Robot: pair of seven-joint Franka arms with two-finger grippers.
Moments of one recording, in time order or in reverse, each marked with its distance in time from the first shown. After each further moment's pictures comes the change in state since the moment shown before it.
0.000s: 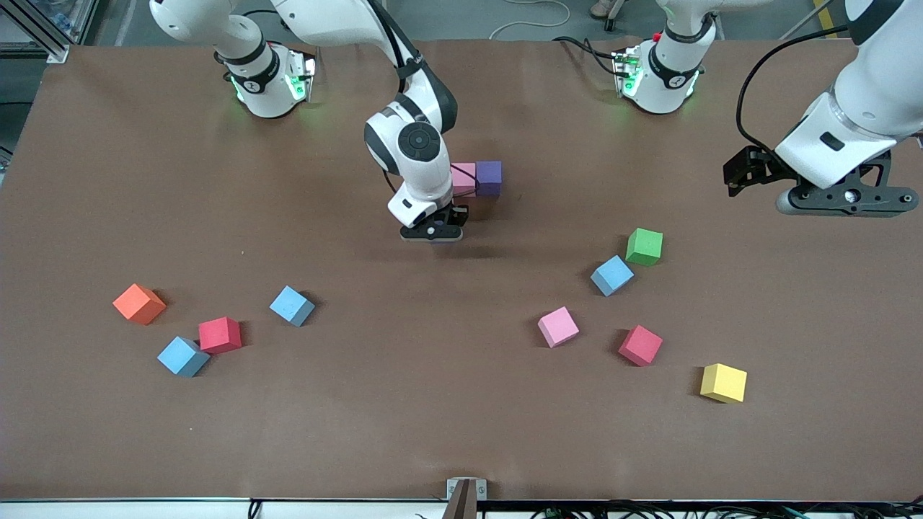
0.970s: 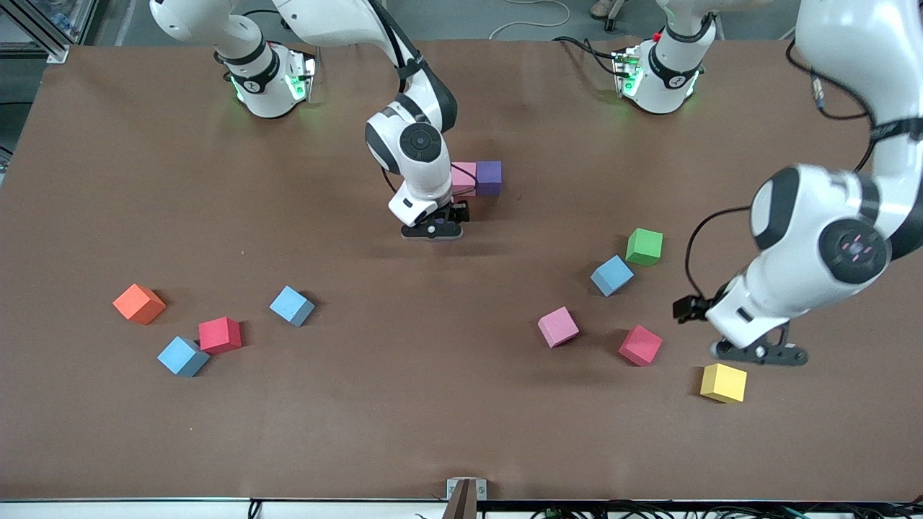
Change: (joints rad) left arm 0.002 0.476 0.012 0.038 0.051 0.514 -0.004; right arm 0.005 0.002 0.001 -0.012 0.000 -0.006 -0.027
